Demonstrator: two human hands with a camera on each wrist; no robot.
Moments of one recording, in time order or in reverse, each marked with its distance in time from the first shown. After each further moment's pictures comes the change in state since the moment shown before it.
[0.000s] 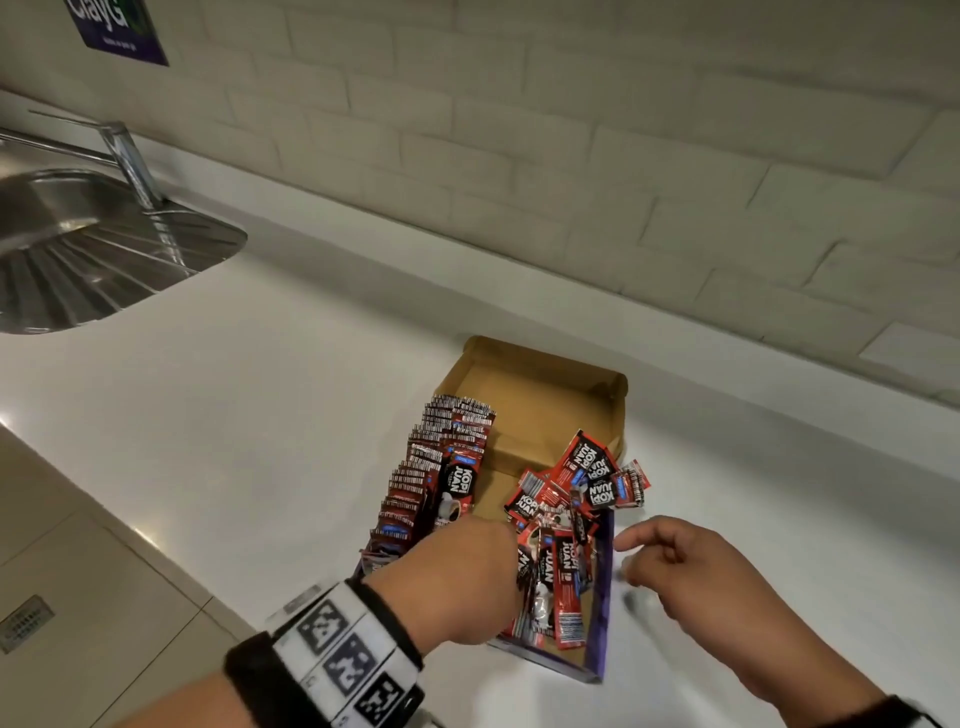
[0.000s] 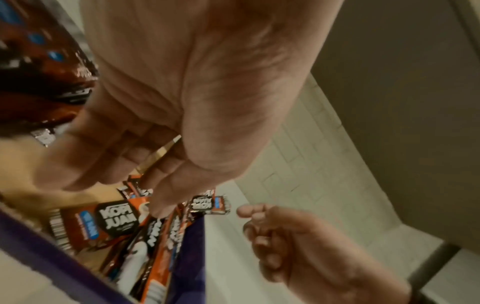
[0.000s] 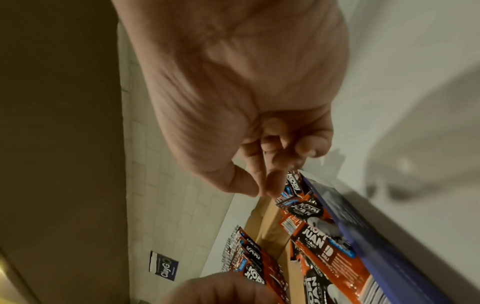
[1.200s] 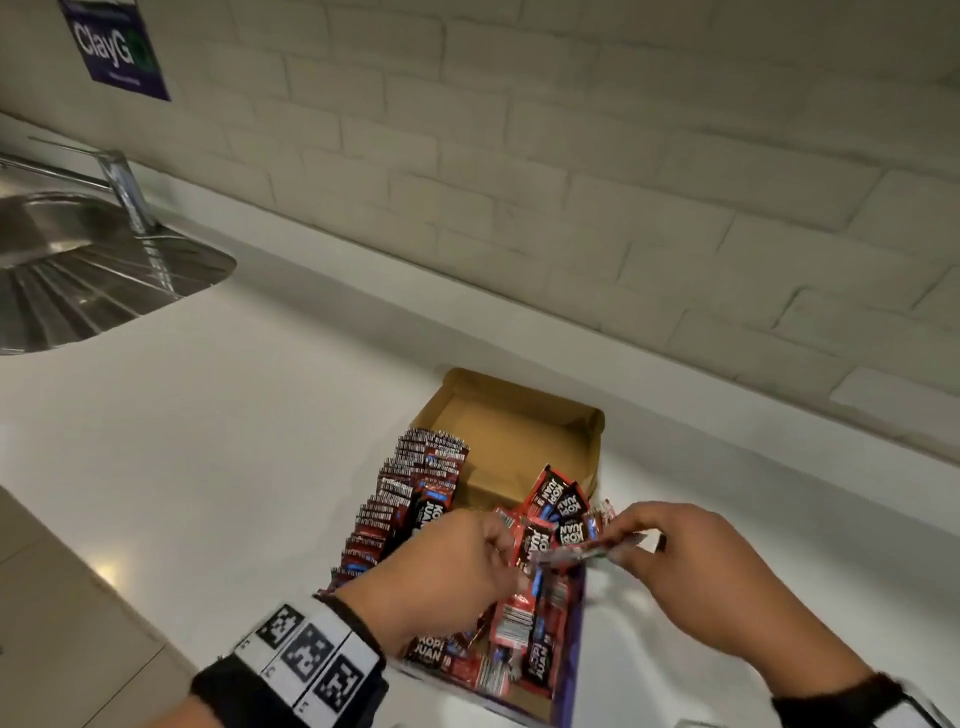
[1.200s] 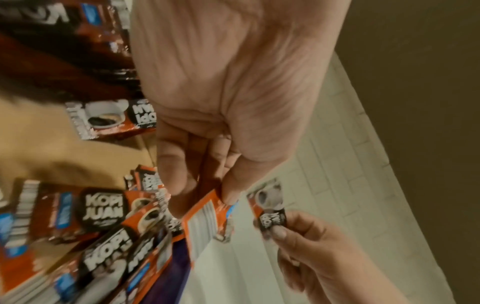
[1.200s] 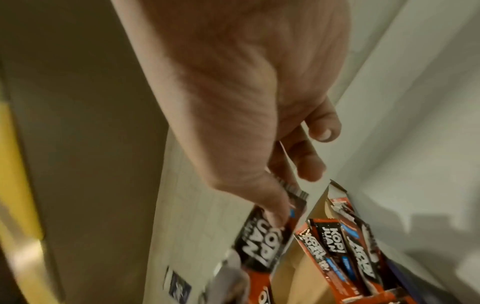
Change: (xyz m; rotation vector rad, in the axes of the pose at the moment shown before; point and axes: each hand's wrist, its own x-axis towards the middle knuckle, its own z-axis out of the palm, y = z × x) left_hand 0.020 0.004 -0.011 -0.735 0.101 -0.012; right_hand 0.020 -0.028 -0.040 -0.473 0.109 -0.335
